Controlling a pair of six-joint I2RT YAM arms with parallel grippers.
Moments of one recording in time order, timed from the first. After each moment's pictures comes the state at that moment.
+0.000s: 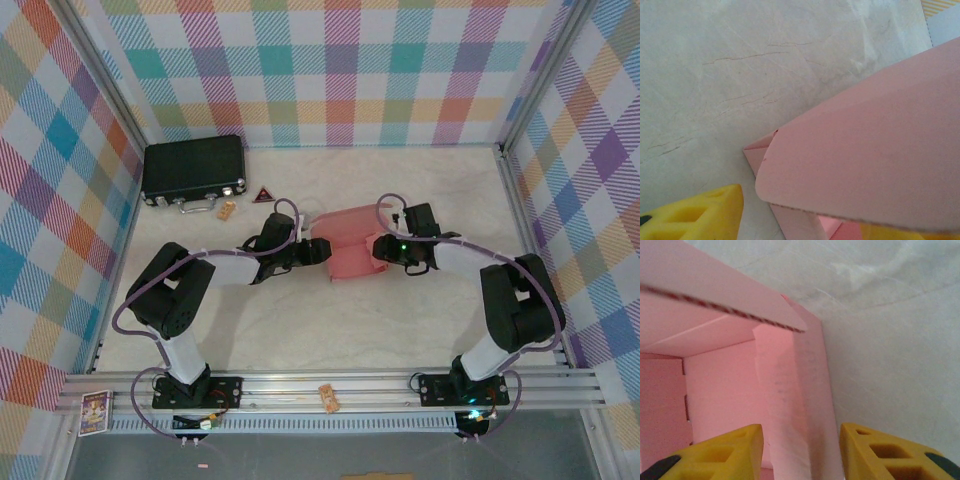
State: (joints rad) left arm -0.54 1.77 0.83 0.28 0.35 -0.65; right arm 0.33 1.60 0.84 -0.20 -0.30 0.44
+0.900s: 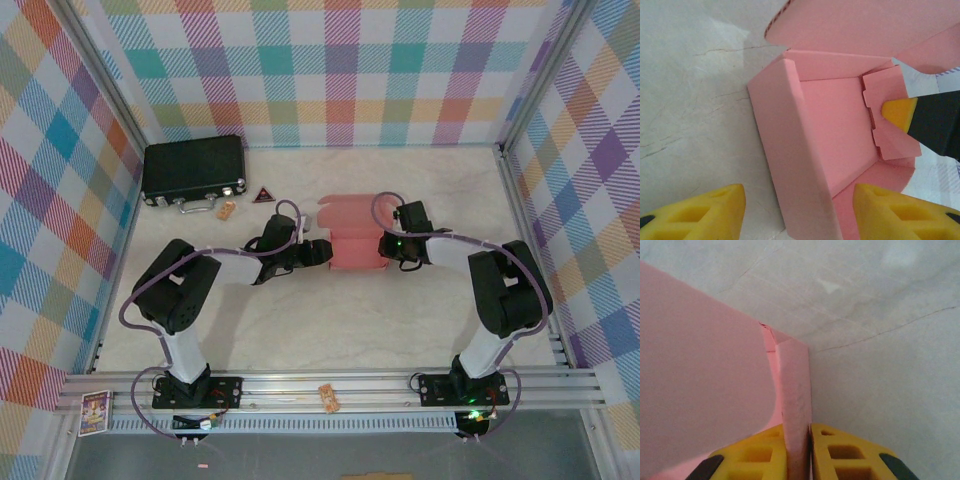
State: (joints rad) left arm -0.54 1.82 0.83 0.34 0.39 -0.68; right arm 0.35 1.70 0.89 -0.16 -0.13 0.49
